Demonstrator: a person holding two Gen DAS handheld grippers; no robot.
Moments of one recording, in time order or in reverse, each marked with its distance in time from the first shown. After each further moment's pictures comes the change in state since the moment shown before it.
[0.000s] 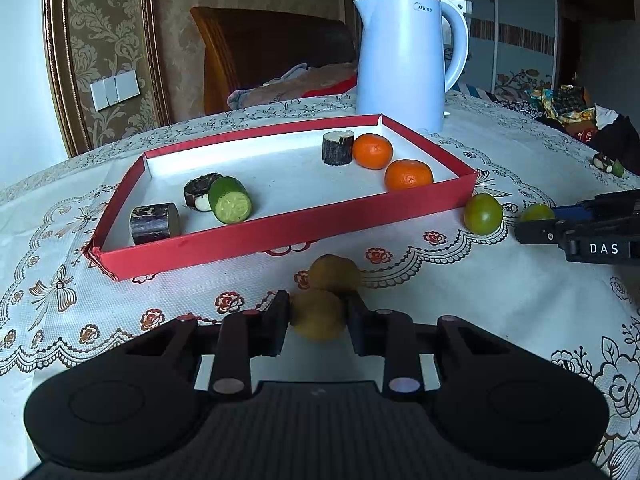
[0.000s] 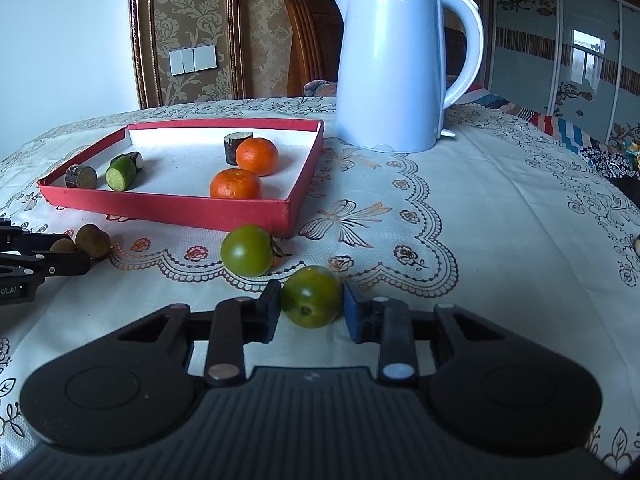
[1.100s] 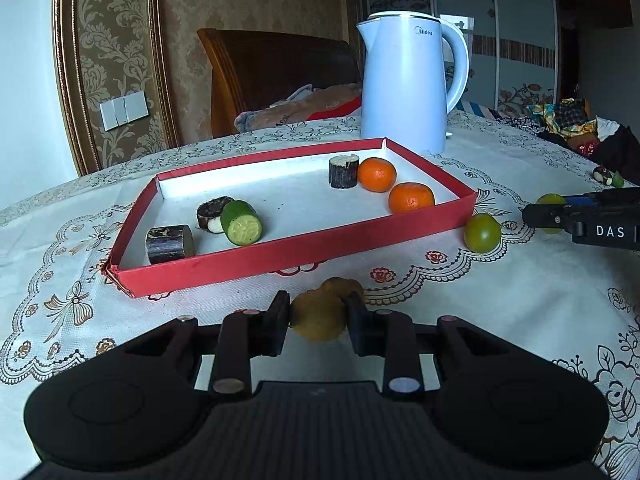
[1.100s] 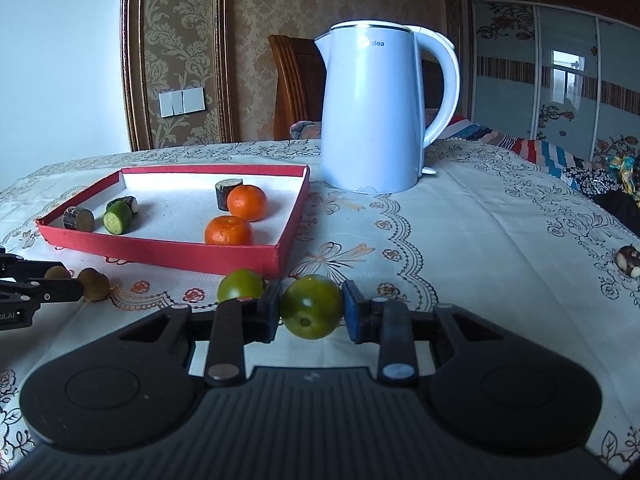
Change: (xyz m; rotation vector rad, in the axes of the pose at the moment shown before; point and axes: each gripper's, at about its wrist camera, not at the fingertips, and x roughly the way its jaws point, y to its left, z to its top) left arm -0.014 0.001 0.001 0.002 -0.073 0.026; right arm -0.019 -0.001 0.004 0.037 -0.138 -0.028
